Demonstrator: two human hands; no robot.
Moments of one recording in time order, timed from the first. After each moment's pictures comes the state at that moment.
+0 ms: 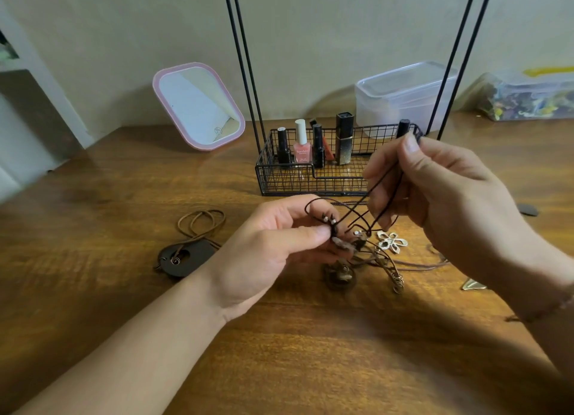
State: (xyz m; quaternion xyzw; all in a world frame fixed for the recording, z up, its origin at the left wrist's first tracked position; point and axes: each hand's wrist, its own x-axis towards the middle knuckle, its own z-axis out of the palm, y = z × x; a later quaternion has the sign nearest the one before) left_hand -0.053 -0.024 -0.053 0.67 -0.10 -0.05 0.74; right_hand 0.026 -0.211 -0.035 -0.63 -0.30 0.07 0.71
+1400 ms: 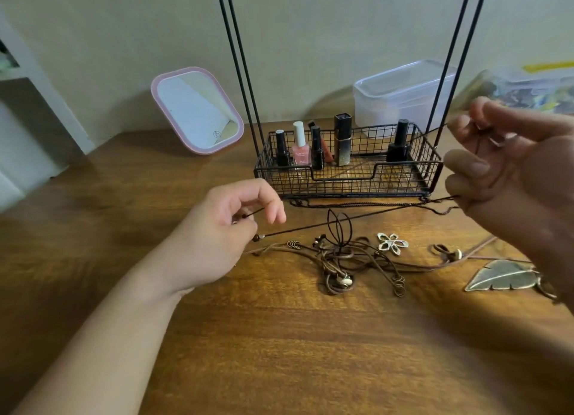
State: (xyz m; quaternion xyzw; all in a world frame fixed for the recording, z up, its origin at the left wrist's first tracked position) left_hand -0.056 0.020 -0.036 0.91 -0.03 0.08 0.41; right_hand 0.062 -0.254 -0.020 -0.45 -0.10 0.13 0.88
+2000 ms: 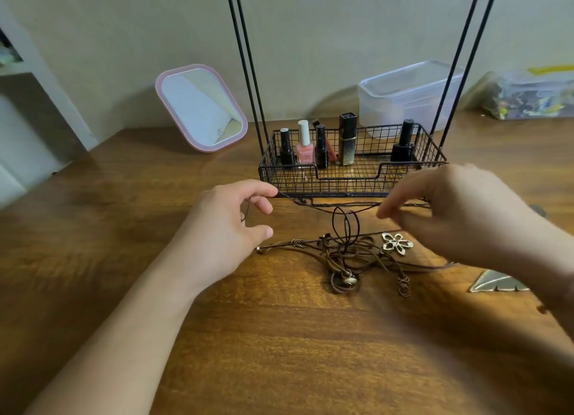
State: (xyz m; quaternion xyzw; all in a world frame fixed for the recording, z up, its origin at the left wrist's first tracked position) left_hand -0.052 0.017 -0.043 0.93 0.11 0.12 0.32; right_hand 0.031 -0.226 -0.025 -0.93 -0.31 -0.08 0.19
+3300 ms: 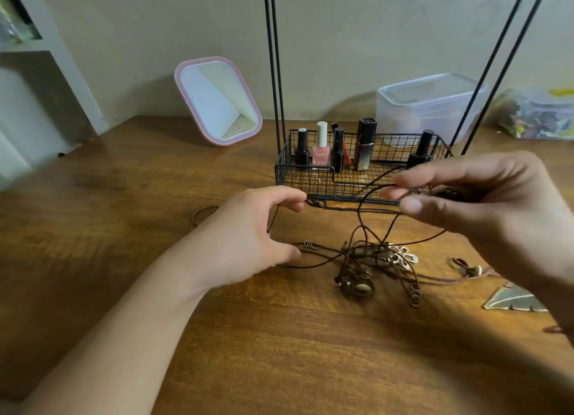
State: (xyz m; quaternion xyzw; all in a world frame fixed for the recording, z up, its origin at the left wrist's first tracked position) left_hand -0.055 0.016 -0.038 0.94 0.04 0.03 0.34; right_hand 0.032 -0.219 -0.027 -0.62 -0.44 0.01 0.65
